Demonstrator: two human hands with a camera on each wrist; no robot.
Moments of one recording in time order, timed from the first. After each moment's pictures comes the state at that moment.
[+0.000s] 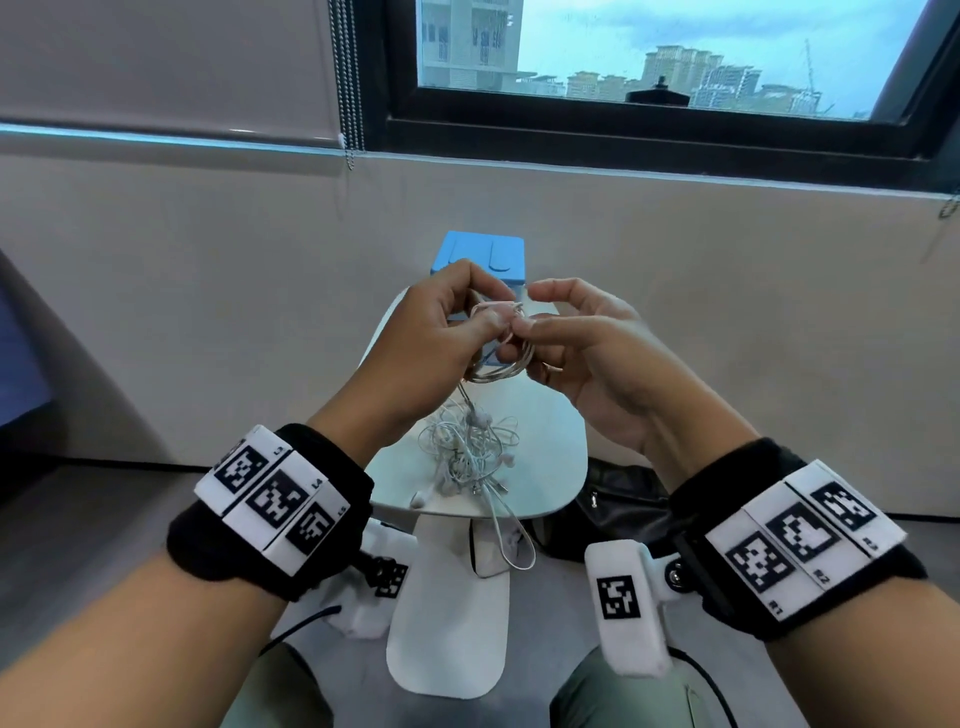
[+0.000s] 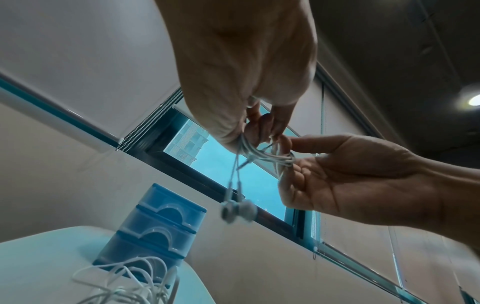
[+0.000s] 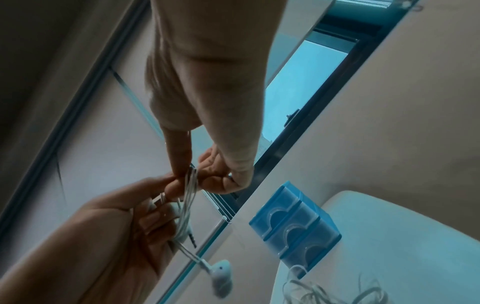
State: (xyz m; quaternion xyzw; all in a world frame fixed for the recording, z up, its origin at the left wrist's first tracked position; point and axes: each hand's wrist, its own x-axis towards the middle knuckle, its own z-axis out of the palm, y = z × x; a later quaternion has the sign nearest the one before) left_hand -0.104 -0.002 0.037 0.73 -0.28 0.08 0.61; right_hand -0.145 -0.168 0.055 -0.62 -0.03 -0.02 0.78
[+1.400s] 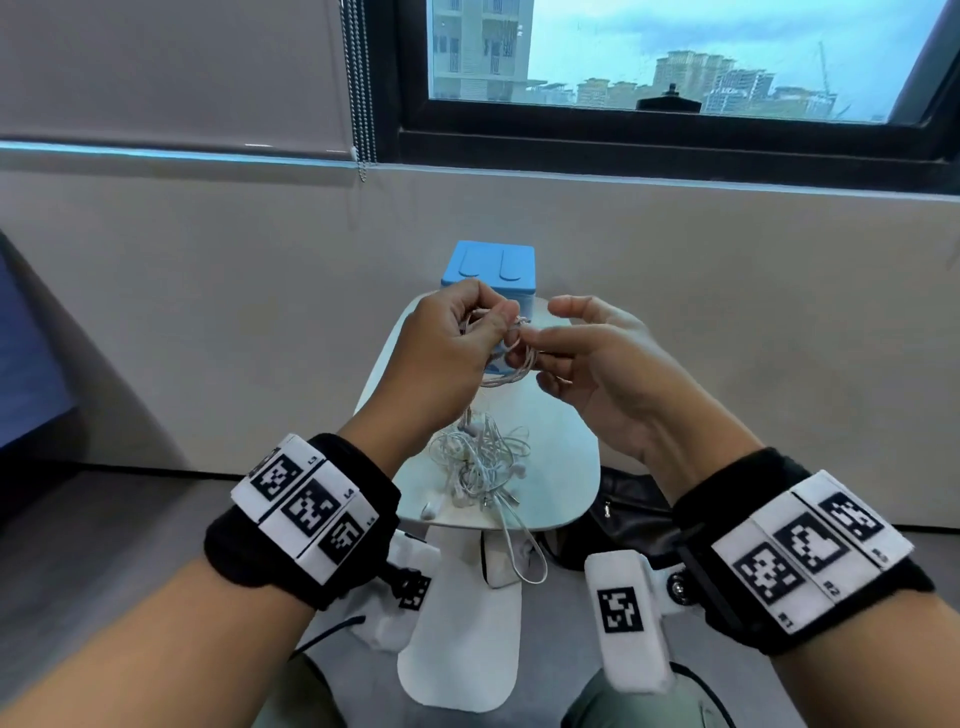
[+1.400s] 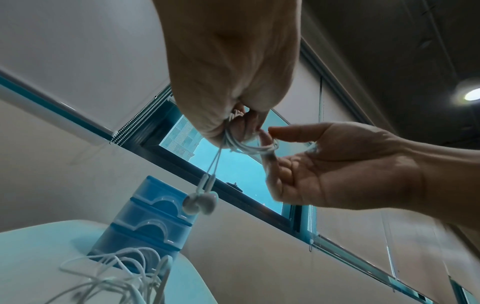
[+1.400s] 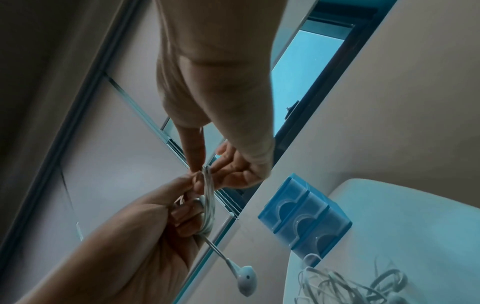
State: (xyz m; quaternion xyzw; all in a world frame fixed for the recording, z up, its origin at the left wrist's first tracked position) left_hand -0.092 -0.010 0.029 0.75 -0.22 0.12 0.61; right_hand -0.137 -0.162 0.055 -0.60 0.02 -0.03 0.80
